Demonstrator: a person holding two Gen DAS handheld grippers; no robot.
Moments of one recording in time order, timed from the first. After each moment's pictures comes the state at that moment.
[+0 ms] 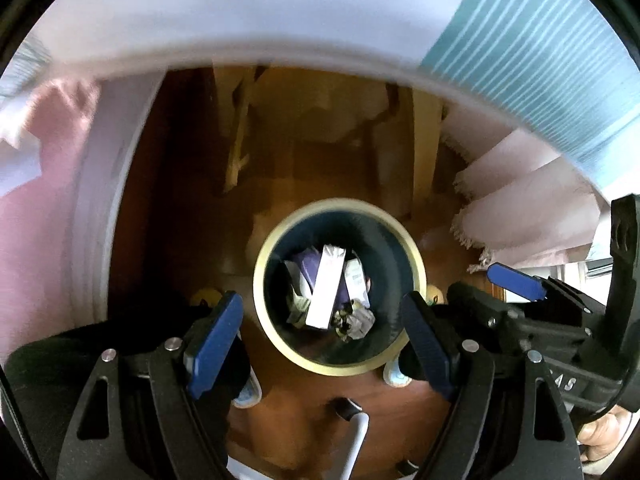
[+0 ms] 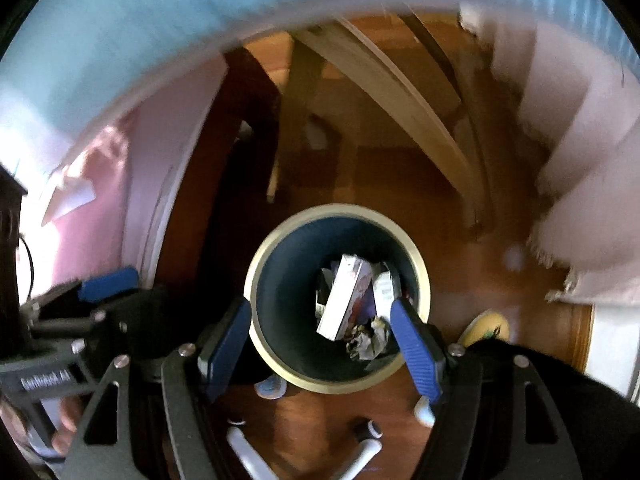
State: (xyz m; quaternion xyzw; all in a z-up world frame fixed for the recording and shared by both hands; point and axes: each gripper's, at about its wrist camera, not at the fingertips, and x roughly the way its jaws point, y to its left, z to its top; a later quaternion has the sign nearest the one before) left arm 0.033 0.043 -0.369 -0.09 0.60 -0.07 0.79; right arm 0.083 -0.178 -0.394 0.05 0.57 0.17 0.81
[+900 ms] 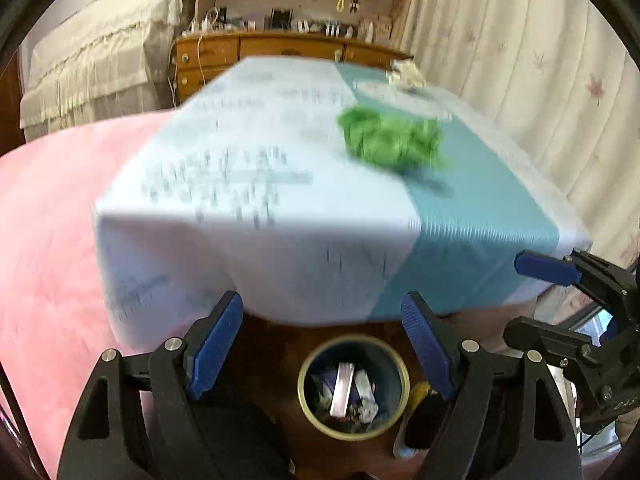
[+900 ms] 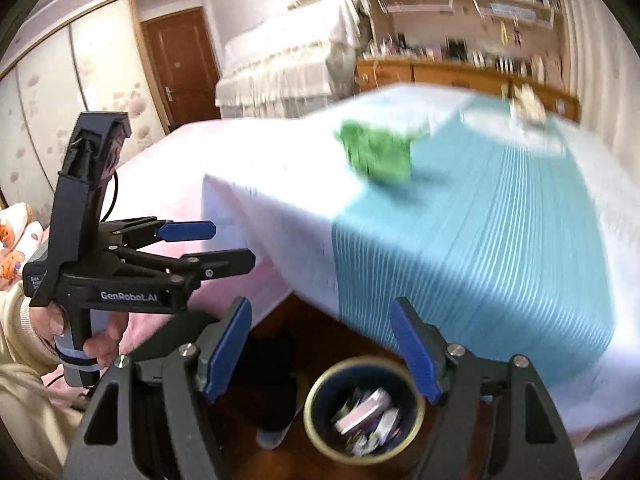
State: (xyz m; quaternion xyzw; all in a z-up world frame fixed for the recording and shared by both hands) left arm 0.010 0.099 -0.152 -0.06 0.40 -0.05 0.91; right arm 0.033 -0.126 -0.154 -0.09 0.33 0.36 0.87
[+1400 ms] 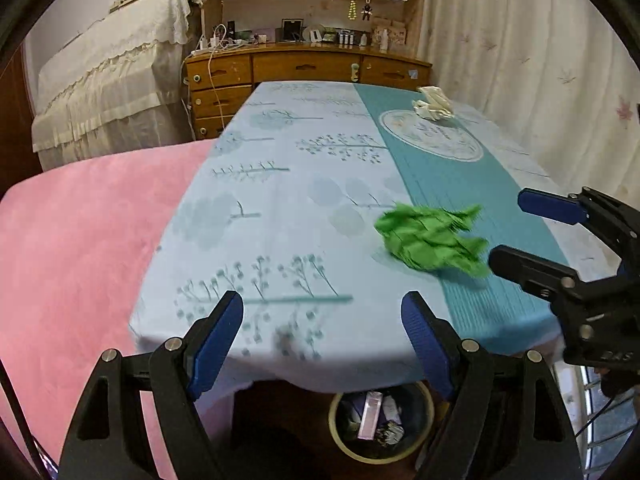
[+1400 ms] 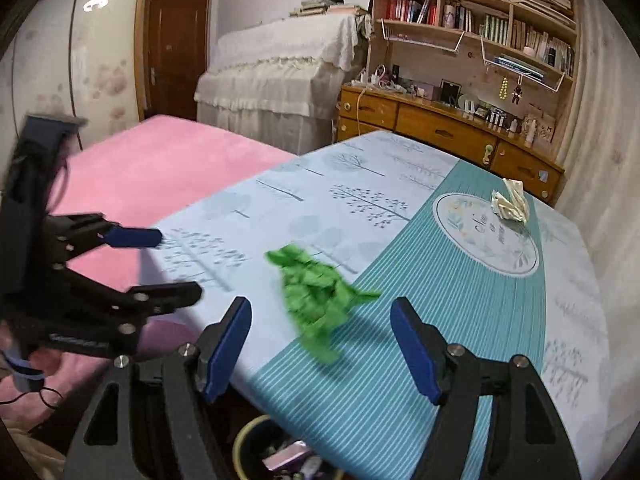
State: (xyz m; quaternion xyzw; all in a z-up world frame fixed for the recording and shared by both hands) left arm 0.077 0.117 -0.111 -0.03 0.40 -0.01 0.92; right arm 0.120 -0.079 -0.090 -0.18 0.30 0.30 0.89
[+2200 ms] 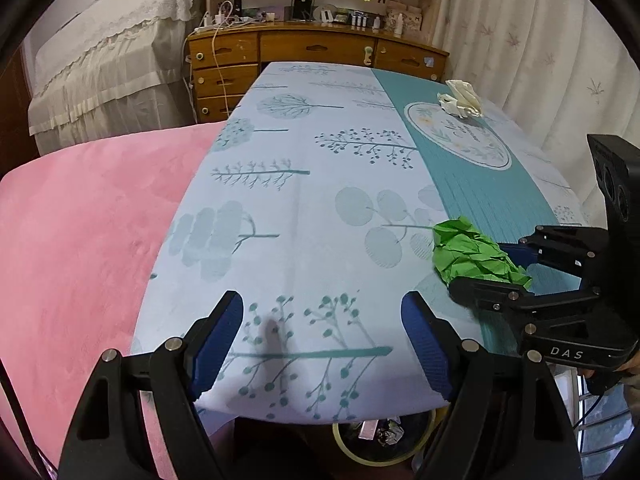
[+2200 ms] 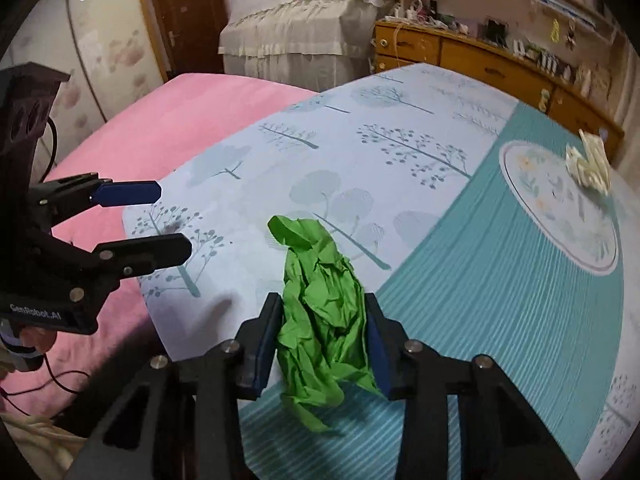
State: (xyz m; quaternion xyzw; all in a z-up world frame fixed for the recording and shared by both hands) left arm 0.131 0.139 -0.119 -0.04 0.44 -0.01 0.90; right arm 0.193 -0.054 -0.136 -0.16 0.41 0.36 0.82
